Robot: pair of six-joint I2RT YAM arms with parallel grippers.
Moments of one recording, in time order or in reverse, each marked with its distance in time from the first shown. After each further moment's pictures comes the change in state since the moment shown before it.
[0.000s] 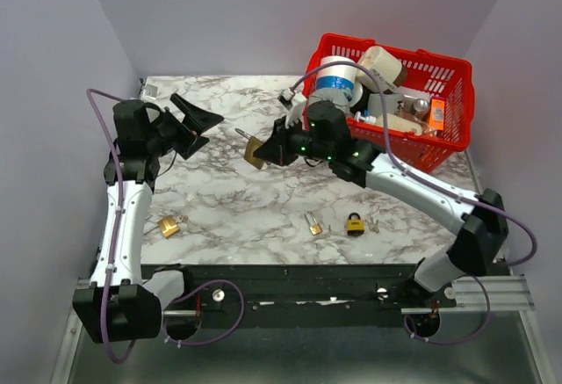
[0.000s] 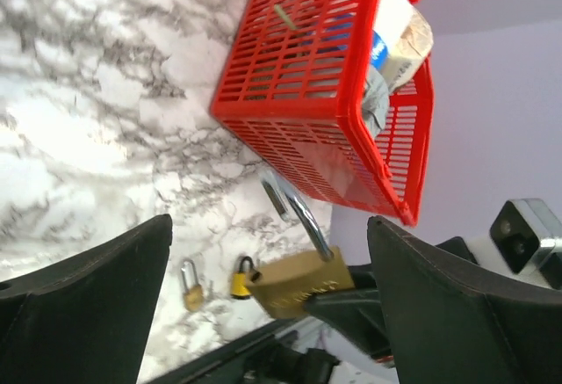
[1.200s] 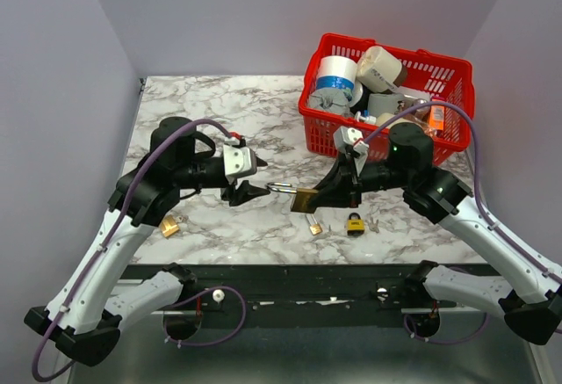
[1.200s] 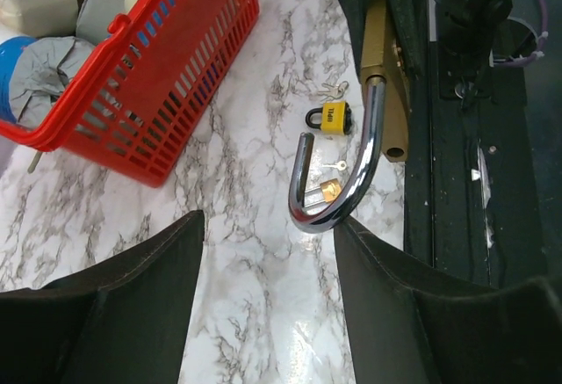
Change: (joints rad) left arm -0.564 -0.167 0.164 -0.287 0.256 1.487; right arm -0.141 -0.584 -0.298 -0.207 -0.687 -0.460
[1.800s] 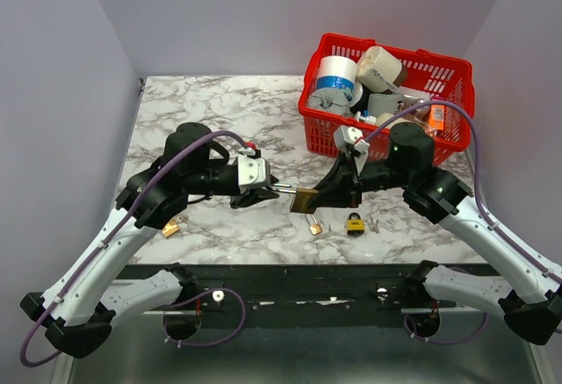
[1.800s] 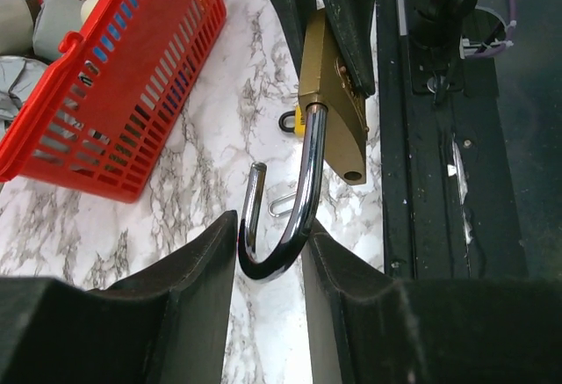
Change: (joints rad) left arm -0.164 0.012 0.003 -0.003 -0.095 -0.014; right arm -0.001 0.000 0.000 0.018 -0.016 0.025
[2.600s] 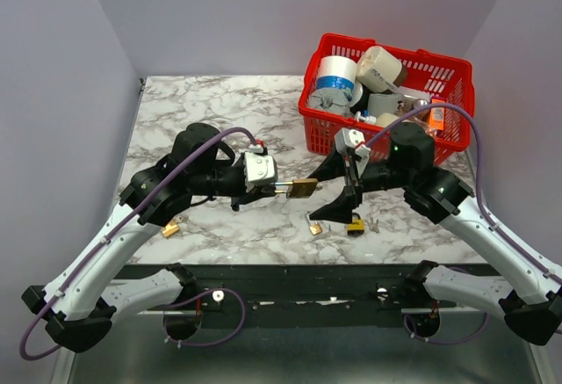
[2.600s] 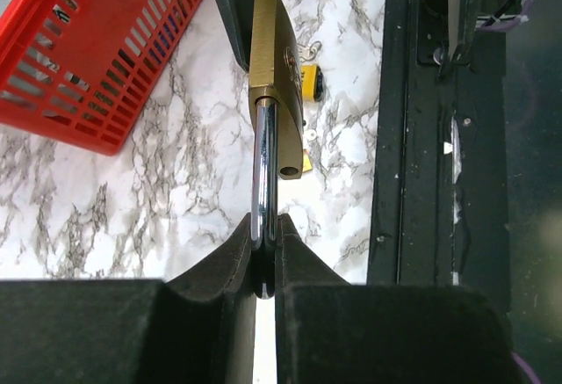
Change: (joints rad) left arm -0.045 0.033 0.030 -0.093 -0.119 -0.044; right arm -0.001 -0.002 0.005 -0.016 0.006 -0.068
